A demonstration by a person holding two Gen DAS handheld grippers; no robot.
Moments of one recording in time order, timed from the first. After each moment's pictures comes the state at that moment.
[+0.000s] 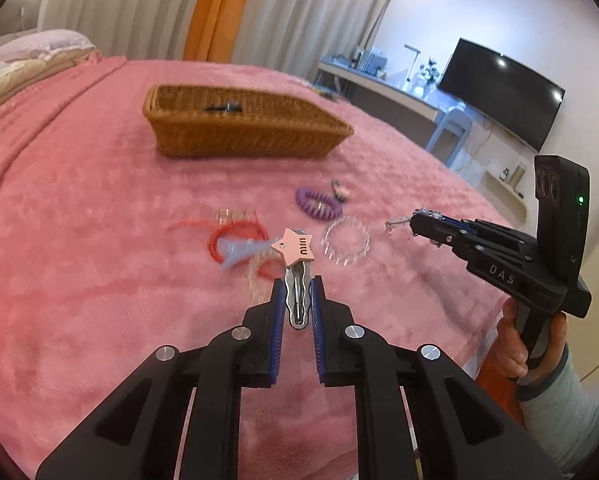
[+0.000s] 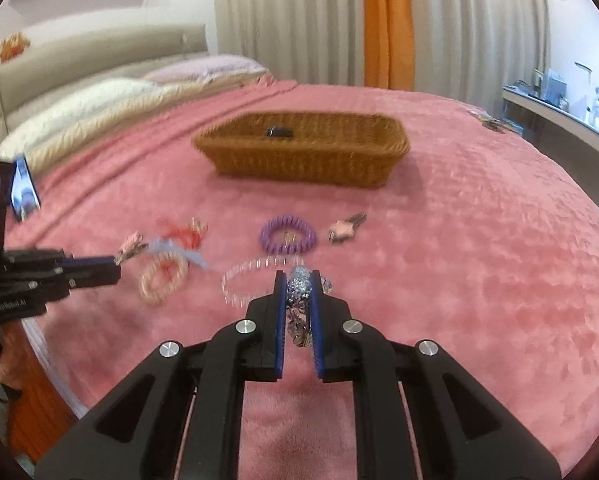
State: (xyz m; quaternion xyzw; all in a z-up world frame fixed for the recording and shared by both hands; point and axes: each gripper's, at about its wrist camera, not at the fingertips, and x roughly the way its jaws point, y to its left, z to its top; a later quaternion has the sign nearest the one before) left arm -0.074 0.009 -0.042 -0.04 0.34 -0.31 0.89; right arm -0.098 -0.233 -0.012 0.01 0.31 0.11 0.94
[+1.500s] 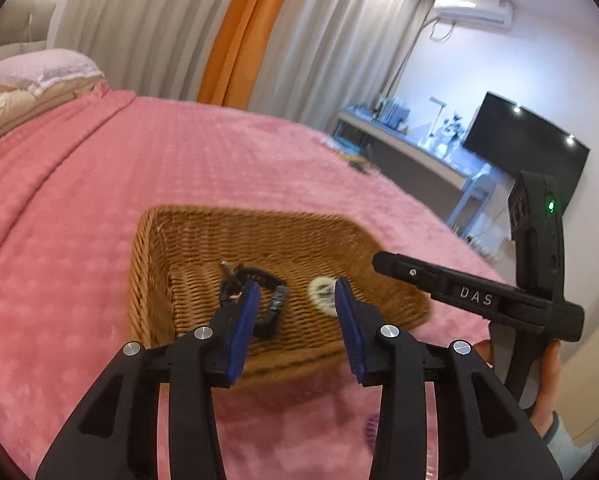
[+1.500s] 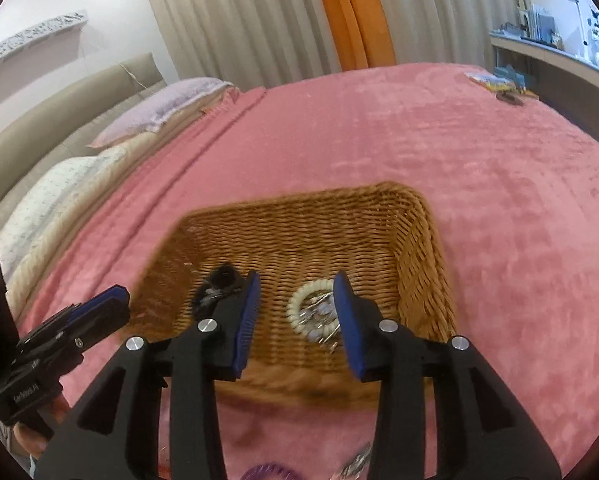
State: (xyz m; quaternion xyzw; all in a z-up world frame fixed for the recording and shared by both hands) left arm 0.117 -0.009 0.024 -0.09 0.28 -0.28 0.91; right arm 0.128 -0.248 0.037 0.12 0.34 0.11 0.92
